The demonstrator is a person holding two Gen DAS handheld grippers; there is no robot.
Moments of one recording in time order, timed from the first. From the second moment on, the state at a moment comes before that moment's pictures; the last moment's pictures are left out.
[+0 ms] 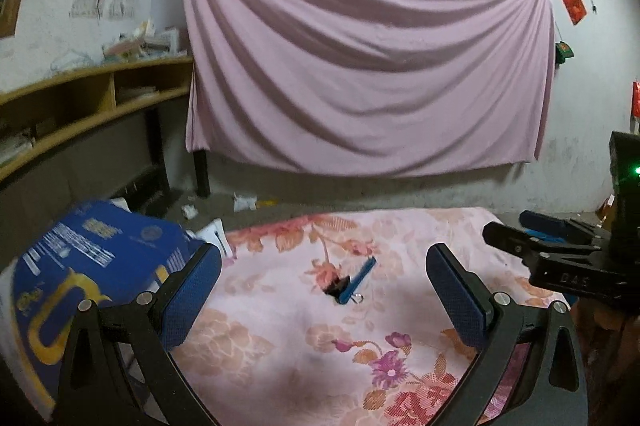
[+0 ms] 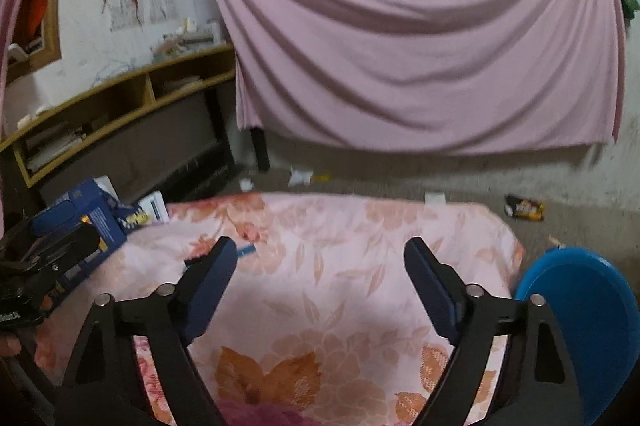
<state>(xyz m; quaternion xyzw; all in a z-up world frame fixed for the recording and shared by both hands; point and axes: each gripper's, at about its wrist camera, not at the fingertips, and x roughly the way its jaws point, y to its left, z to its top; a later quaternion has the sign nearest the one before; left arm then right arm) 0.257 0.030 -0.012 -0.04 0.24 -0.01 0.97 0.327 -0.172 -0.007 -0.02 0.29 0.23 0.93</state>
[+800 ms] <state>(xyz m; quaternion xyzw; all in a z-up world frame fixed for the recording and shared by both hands) 0.325 0.059 -0.060 -0.12 0.38 0.01 0.92 0.412 -0.088 -0.063 0.02 0.47 0.29 0.84</state>
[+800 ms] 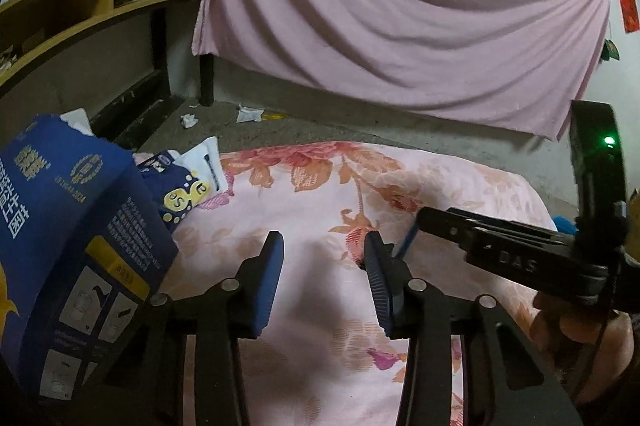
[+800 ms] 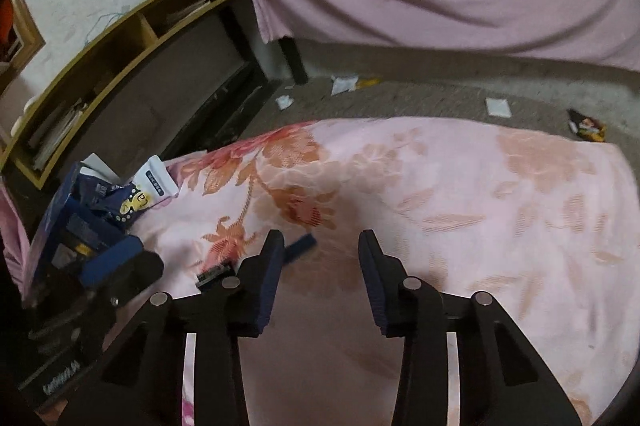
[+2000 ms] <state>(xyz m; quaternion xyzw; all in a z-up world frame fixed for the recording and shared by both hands) 0.369 0.016 -0.081 -0.04 0.46 -0.09 0.88 0.340 -0.129 -0.059 -0.05 0.47 0.28 0.84</state>
